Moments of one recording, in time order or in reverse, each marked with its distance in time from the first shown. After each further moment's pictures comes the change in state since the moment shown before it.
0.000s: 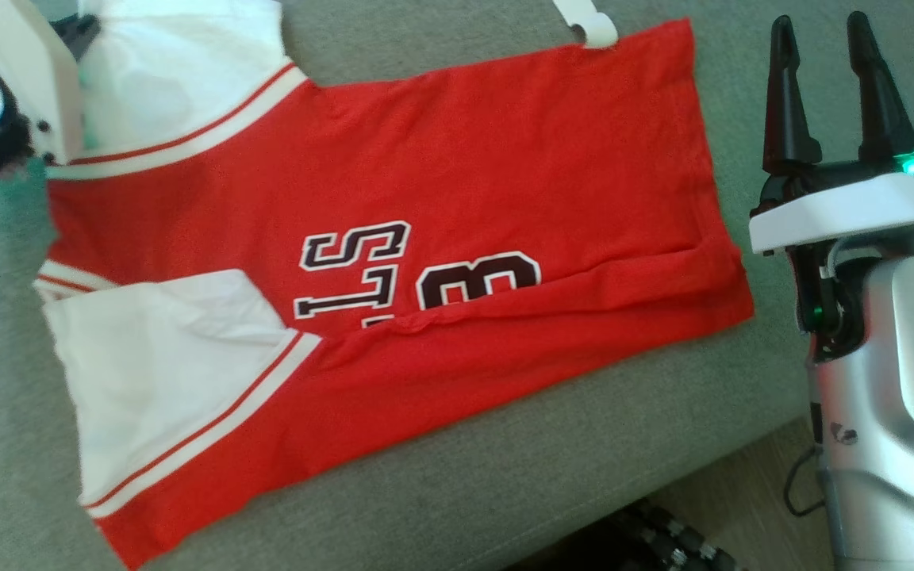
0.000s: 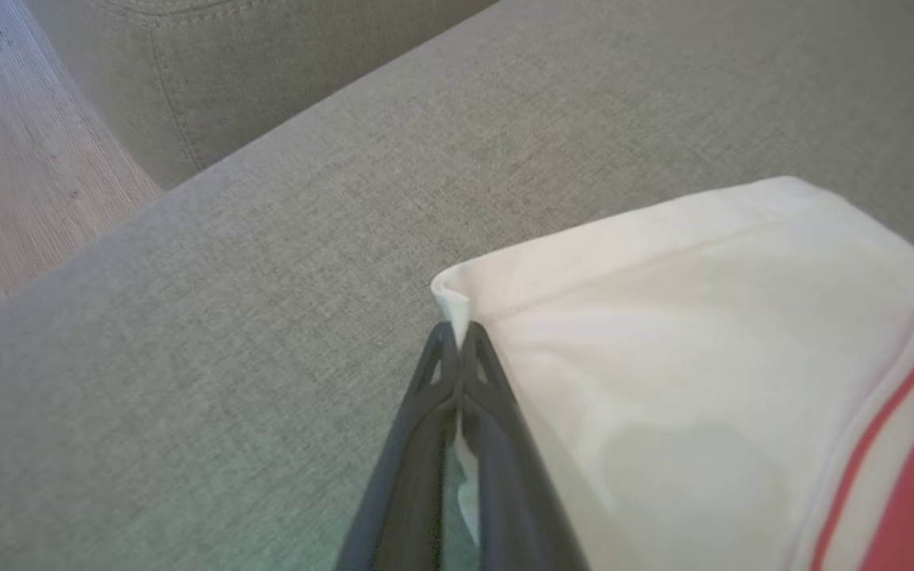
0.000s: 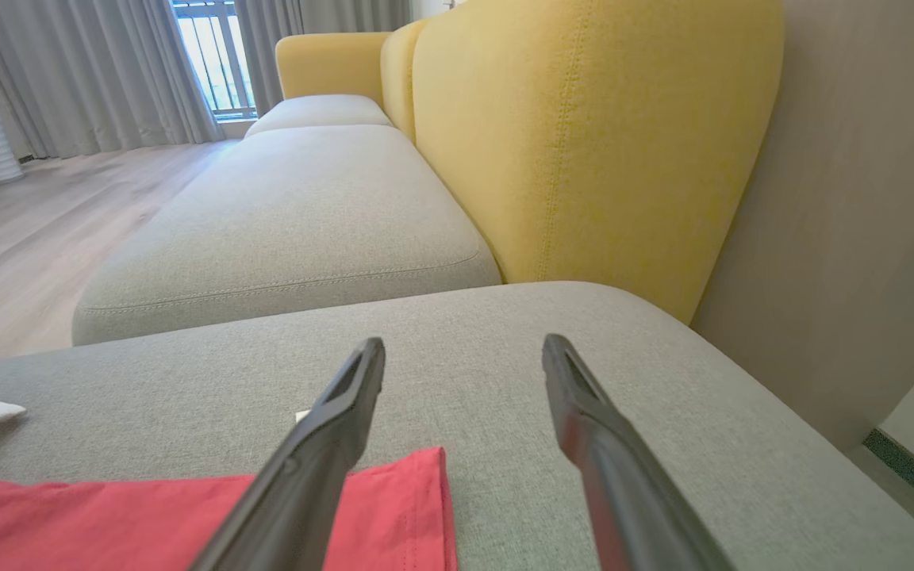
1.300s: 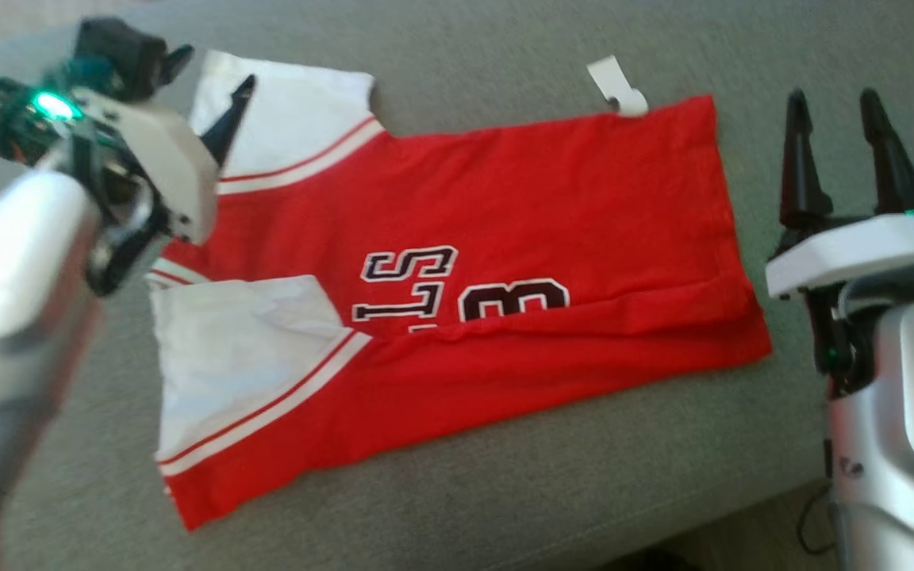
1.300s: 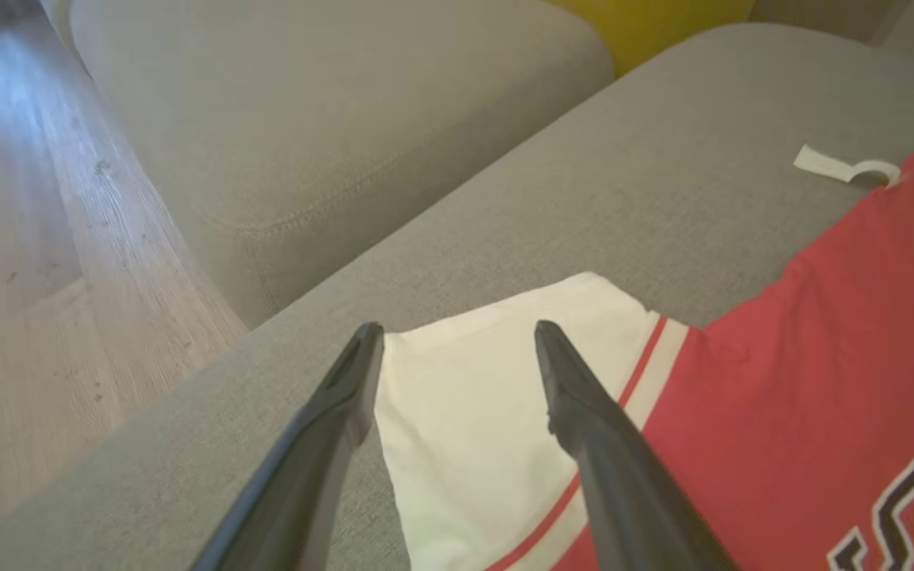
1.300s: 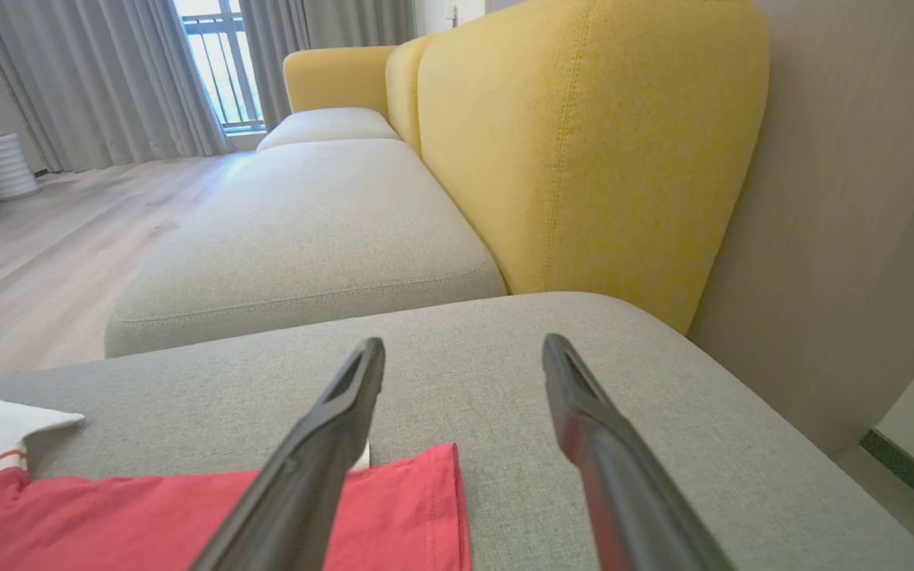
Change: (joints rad) left arm 0.359 -0.217 0.471 -0.150 0.532 0.000 -0.180; right arm 0.093 0.000 -0.082 0.008 -0.079 0.000 0.075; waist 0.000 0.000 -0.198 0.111
